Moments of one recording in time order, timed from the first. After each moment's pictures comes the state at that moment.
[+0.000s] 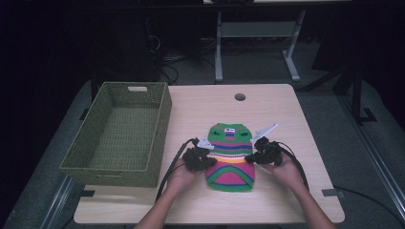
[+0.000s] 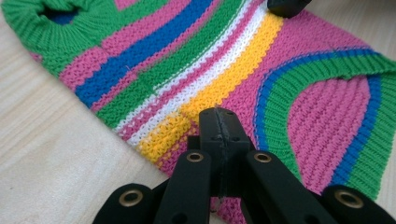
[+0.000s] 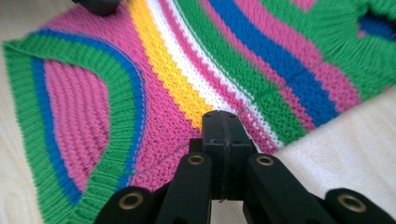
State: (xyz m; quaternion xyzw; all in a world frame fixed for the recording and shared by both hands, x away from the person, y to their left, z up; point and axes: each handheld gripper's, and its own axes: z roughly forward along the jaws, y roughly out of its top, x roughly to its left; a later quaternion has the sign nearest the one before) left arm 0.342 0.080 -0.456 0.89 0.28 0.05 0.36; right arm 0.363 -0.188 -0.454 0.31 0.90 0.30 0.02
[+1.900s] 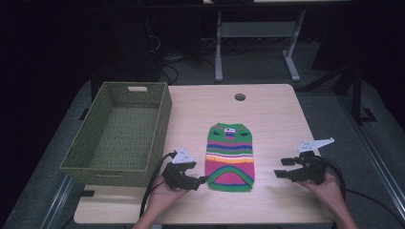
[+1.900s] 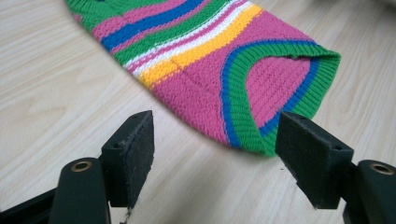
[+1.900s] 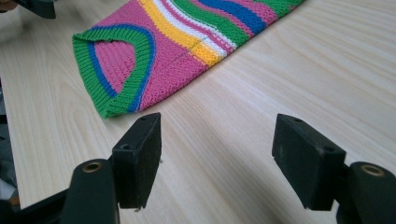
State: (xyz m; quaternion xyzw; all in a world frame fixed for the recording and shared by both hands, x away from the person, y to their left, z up) left arm 0.285 0.132 -0.447 0.85 0.32 0.07 0.41; right arm 0.303 -0.299 -0.448 0.37 0.84 0.40 0.00
